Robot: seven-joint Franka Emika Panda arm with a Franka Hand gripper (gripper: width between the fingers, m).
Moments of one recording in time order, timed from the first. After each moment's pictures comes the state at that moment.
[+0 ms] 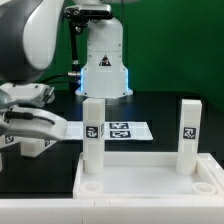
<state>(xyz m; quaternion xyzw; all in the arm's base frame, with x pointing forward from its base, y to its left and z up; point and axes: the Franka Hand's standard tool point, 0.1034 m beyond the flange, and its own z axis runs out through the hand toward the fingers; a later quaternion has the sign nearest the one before) 0.447 -0.169 0.032 -0.86 0.18 0.46 0.14</state>
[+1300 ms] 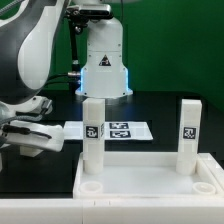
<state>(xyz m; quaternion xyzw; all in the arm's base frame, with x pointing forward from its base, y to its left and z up) 0.441 -0.170 0.015 -0.85 0.19 0.47 0.13</state>
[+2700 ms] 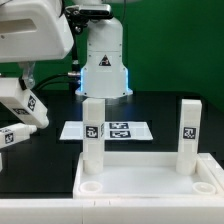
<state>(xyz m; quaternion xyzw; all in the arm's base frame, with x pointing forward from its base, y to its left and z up) 0.568 -0.165 0.157 -0.98 0.15 0.13 0.08</state>
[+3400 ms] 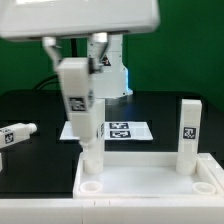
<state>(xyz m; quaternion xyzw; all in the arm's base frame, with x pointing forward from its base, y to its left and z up) 0.631 -0.069 0.189 -0.98 0.13 -0.16 0.02</state>
